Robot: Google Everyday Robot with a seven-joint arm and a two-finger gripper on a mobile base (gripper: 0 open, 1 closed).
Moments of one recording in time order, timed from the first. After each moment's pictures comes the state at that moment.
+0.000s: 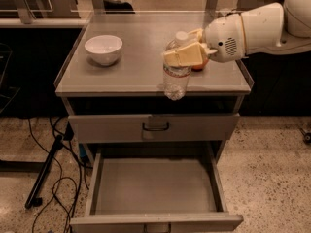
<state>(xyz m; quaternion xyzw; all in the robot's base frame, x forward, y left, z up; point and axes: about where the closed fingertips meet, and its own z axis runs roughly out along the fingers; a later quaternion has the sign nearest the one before) 0.557 -0.044 0.975 -0.50 0.66 0.36 0.42</state>
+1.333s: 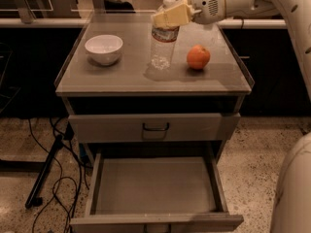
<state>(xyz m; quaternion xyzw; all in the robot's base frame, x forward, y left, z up) 0.656 -0.023 1.012 -0.49 0.64 0.42 0.42</state>
